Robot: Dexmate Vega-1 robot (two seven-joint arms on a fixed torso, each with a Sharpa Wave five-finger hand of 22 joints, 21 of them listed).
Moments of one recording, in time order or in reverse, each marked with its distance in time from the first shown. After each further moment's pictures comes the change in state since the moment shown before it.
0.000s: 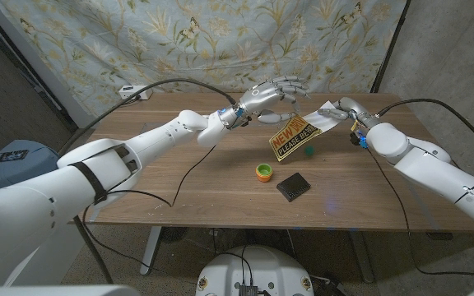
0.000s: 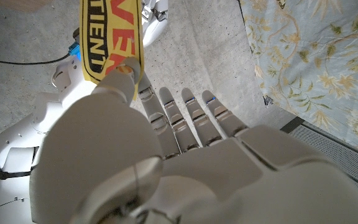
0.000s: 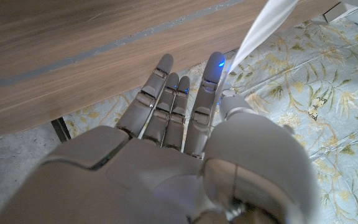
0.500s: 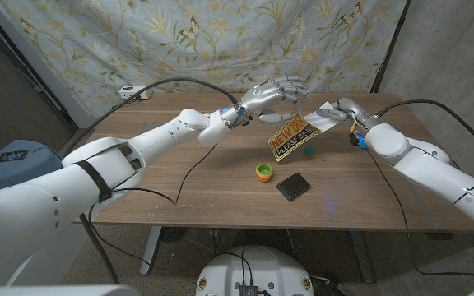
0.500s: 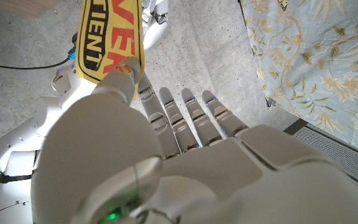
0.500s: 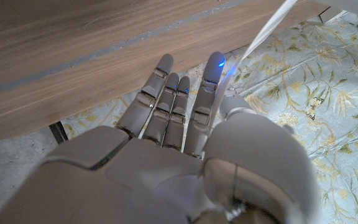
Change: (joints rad) left arm -0.001 -0.026 -0.029 0.032 0.045 -0.014 0.000; left_hand 0.002 -0.002 -0.001 0.001 0.000 0.000 0.000 0.000 0.000 0.000 0.000 0.000 0.000 0.000 0.000 0.000 0.000 0.000 0.000 0.000 0.000; right arm -0.002 0.006 -0.003 -0.001 0.007 0.007 0.005; right_hand 0.000 0.000 0.000 0.000 -0.004 0.000 0.000 0.000 0.005 -0.007 0.007 0.000 -0.004 -0.002 -0.002 0.000 0.000 0.000 0.000 0.000 0.000
